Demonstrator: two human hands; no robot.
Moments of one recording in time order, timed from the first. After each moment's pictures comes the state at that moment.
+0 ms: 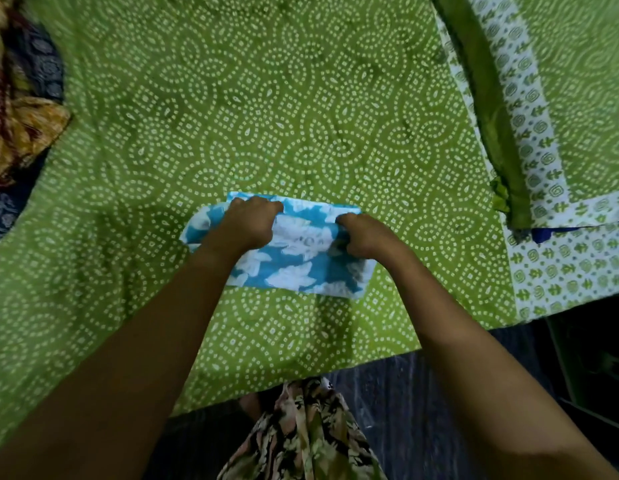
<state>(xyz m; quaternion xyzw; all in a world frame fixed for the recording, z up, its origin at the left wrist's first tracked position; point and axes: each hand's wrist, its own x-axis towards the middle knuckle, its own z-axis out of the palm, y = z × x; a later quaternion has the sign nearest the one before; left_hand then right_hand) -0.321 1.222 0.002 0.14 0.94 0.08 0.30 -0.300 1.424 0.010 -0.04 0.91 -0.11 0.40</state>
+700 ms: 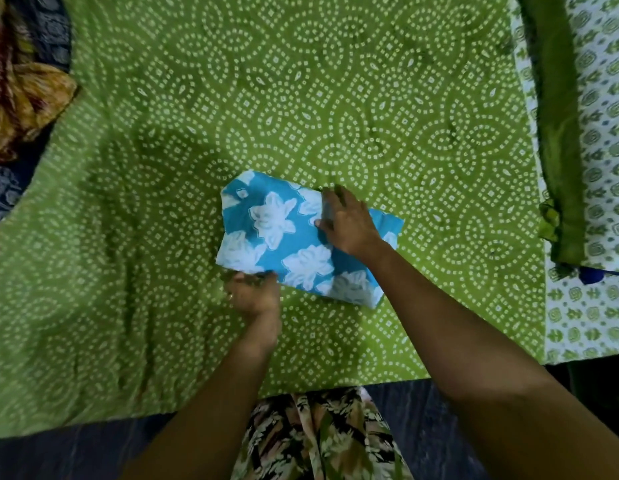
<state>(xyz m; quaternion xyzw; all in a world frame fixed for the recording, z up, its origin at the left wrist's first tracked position) -0.229 1.248 -0.075 -0.60 0.64 0.47 0.09 -0.341 1.390 -0.086 -0.10 0.94 -0.16 0.28</state>
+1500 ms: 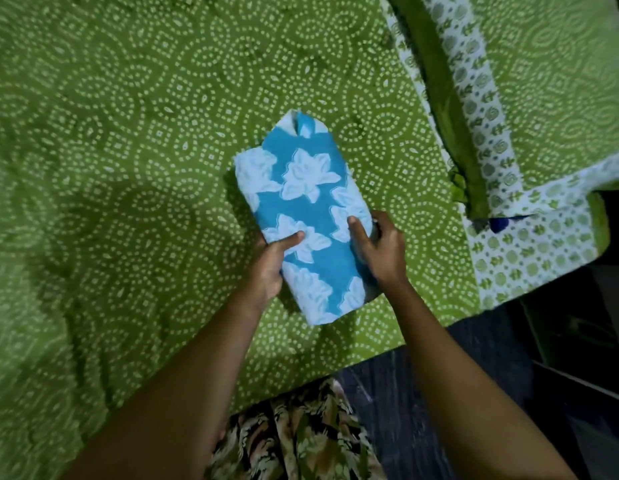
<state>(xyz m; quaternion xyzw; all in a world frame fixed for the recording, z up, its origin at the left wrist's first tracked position) -0.286 1.338 -0.034 -0.31 0.41 0.79 0.32 -0.262 1.513 -0.023 0.23 0.89 -0.40 0.02</state>
